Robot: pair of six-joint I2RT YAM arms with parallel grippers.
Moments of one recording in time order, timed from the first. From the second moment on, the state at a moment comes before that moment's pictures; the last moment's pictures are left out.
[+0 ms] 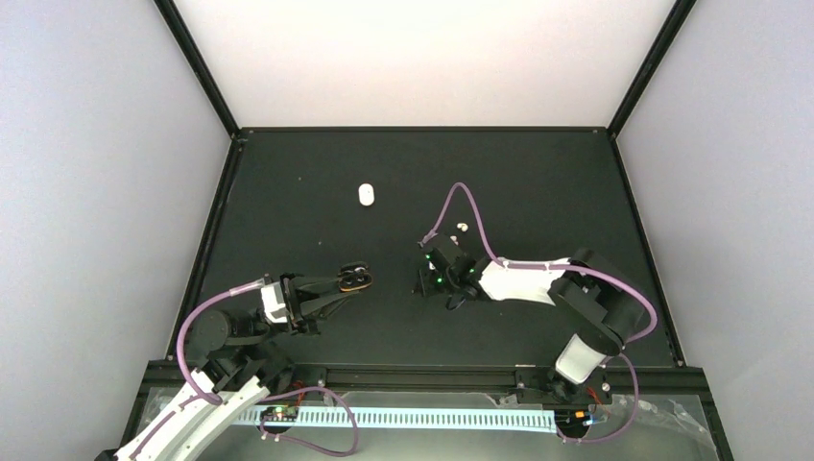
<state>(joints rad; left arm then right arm) -0.70 0.12 0.31 0.32 0.50 -0.17 0.88 1.65 0.77 -0.06 0.00 0.58</state>
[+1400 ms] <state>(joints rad) -0.70 0.05 0.31 0.25 0.50 -0.11 0.87 1.93 1.28 -0.64 0.05 0.59</state>
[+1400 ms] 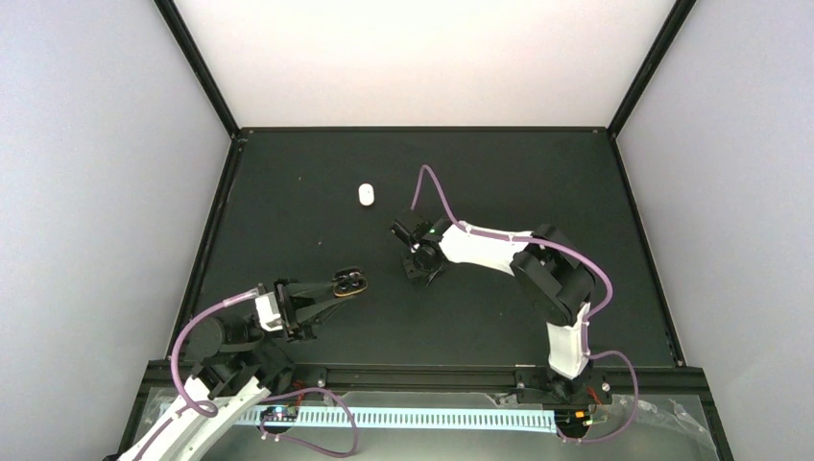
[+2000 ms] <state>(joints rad) -0.70 0.03 0.31 0.23 0.50 -0.09 0.89 1.96 1.32 -0.67 0.10 0.56</state>
